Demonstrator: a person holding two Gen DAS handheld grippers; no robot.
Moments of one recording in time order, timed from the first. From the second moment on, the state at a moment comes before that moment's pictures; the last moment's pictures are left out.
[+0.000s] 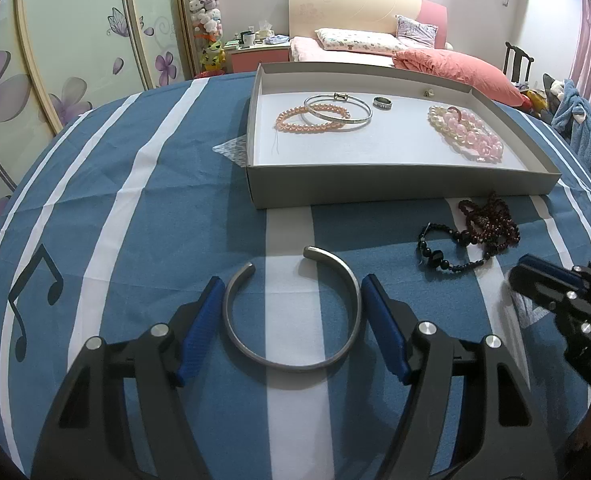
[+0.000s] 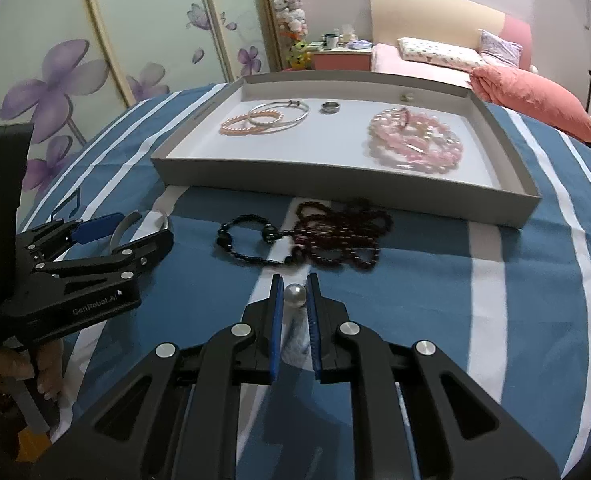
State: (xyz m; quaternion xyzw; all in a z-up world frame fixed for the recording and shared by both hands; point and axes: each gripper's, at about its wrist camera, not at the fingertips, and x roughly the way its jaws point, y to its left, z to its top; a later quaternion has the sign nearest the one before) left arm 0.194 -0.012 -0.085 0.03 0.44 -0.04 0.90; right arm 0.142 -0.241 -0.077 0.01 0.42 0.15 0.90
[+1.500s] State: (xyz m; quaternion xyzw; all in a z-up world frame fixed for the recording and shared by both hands) left arm 0.192 -0.013 -0.084 0.03 0.44 -0.04 0.90; right arm 0.132 -0.273 -0.072 0.03 0.41 0.09 0.91
